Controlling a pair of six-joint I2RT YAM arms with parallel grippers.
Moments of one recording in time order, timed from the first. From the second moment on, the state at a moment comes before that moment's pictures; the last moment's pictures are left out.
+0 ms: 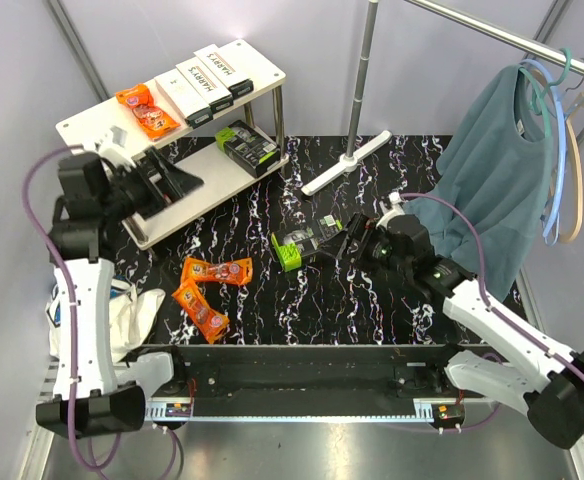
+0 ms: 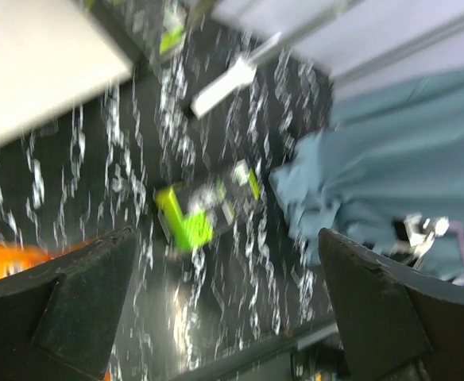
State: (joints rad) left arm 0.14 1.07 1.42 -0.77 0.57 -0.55; right arm 0.62 0.99 0.75 -0.19 -0.16 0.96
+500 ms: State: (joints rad) left arm 0.02 0.82 0.83 -0.79 0.53 -0.55; right arm 0.72 1.29 0.81 -0.12 -0.27 0.97
